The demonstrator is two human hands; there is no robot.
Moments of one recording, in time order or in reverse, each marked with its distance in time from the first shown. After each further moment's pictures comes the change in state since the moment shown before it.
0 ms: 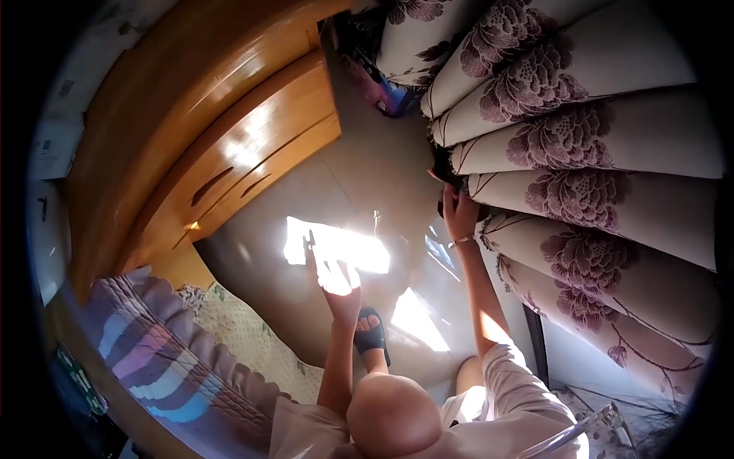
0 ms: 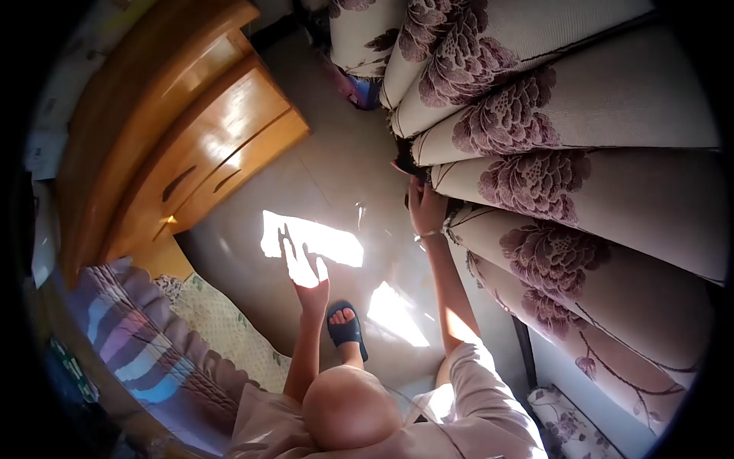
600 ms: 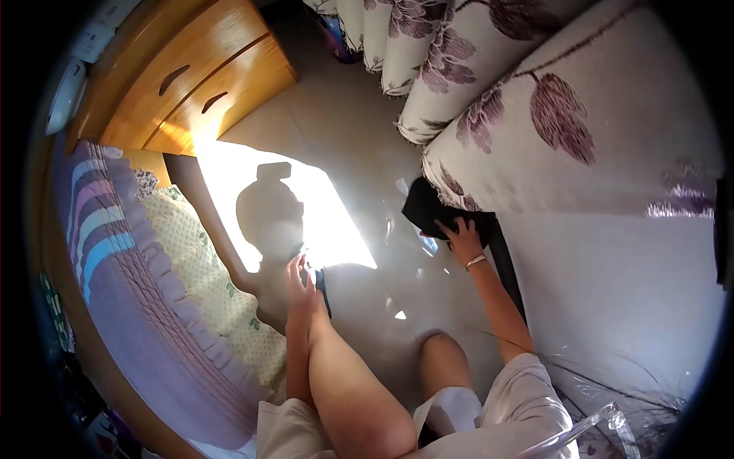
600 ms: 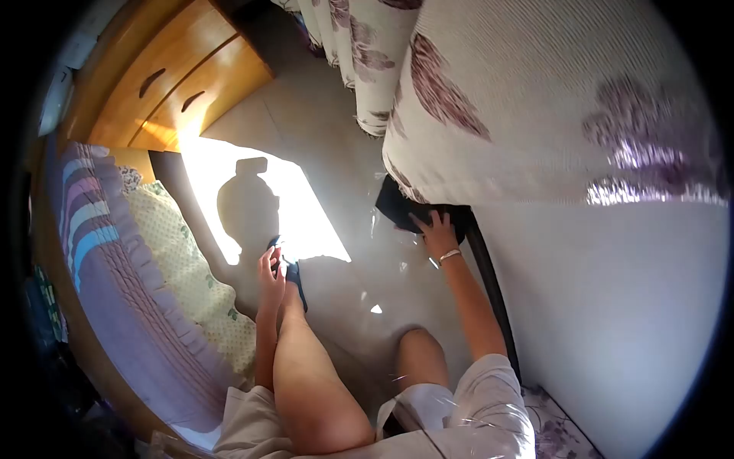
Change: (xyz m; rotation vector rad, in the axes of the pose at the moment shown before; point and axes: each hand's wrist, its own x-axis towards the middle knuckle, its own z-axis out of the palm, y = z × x) left_hand -0.212 -0.023 0.011 -0.044 -0.114 -0.158; right_hand -0.203 0.198 -0.066 -0.331 -0.578 -0.313
